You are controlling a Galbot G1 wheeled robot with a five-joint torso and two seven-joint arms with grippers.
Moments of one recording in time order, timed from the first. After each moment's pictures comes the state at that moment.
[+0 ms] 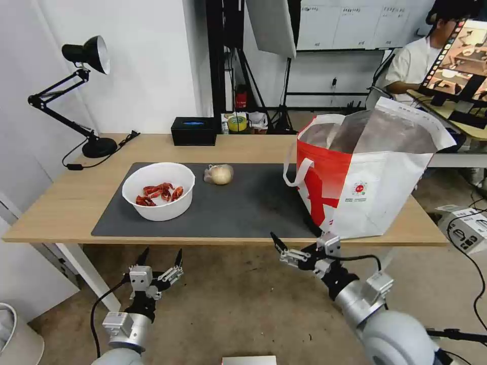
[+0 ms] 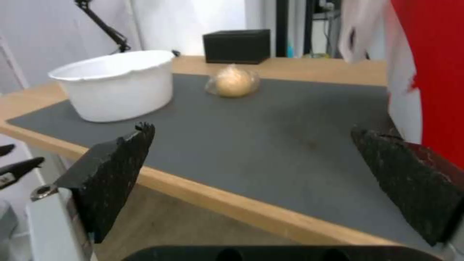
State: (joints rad) left arm 1.67 -1.30 -0.52 -2.02 -0.28 -0.12 -0.04; right arm -1.49 0.87 0.23 2.24 0.55 -0.04 0.14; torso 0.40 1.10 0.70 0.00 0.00
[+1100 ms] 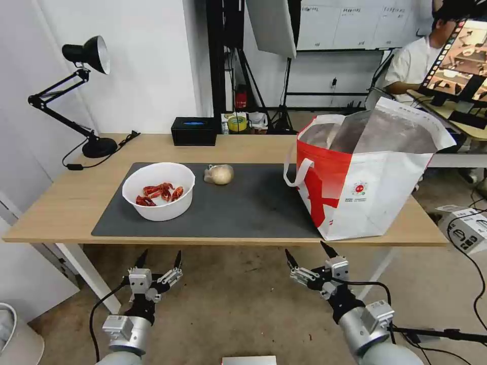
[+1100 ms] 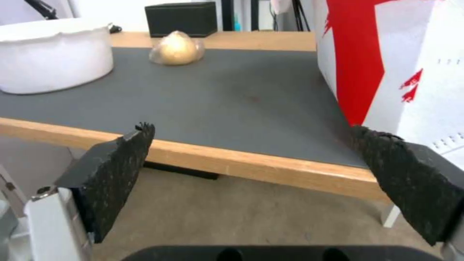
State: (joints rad) left arm 1.68 -1.32 -0.53 -2.02 -0.27 -0.14 -0.03; right arm -1.64 0.91 0.26 2.26 0.45 -0.02 0.29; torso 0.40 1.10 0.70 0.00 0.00
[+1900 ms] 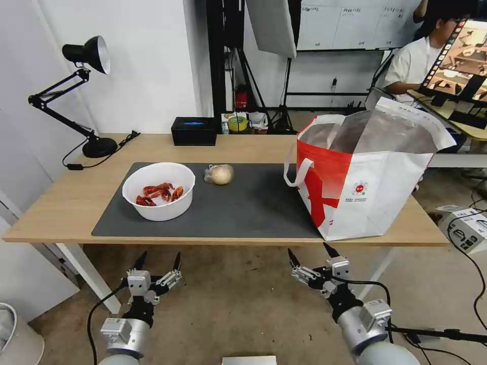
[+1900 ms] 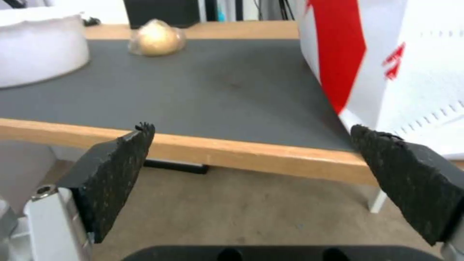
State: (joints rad) left arm 1.70 -1.32 -0.54 -2.03 -0.27 -0.14 -0.03; right arm -1.62 0.94 0.25 2.23 0.45 -0.05 0.33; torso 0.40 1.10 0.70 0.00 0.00
